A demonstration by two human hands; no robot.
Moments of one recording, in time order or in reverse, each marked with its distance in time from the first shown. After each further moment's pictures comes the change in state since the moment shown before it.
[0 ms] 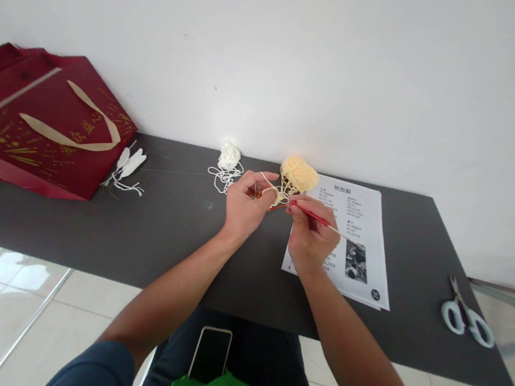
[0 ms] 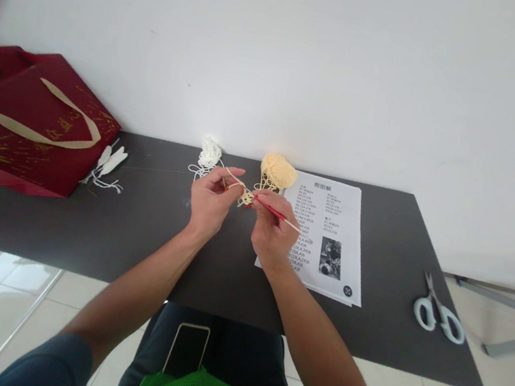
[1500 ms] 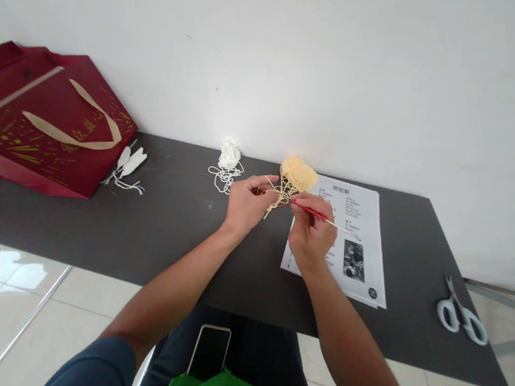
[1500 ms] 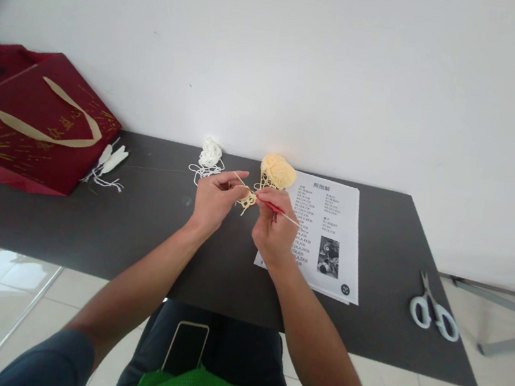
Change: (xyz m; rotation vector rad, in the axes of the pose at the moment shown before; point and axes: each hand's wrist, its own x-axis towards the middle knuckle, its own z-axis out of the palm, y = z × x) left_hand 0.005 -0.001 0.002 -0.006 -0.043 -0.226; right_hand 0.011 0.001 -0.011 -0.162 -0.118 -0.096
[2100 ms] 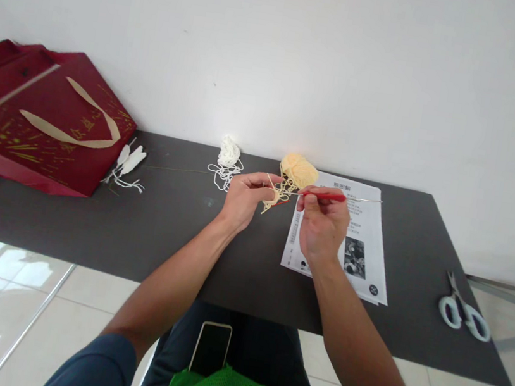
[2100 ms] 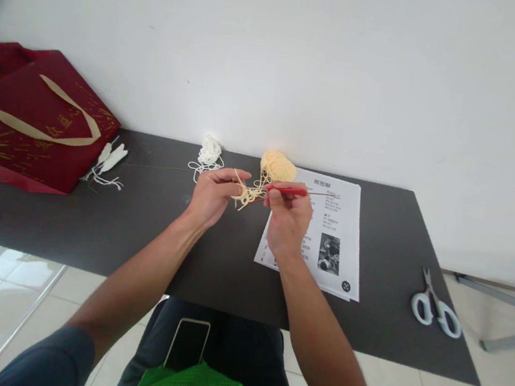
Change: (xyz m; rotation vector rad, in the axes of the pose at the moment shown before) left_hand 0.005 0.004 -0.006 -0.277 -0.168 -0.129; right_hand 0.015 0.006 0.001 0.486 0.097 0.321
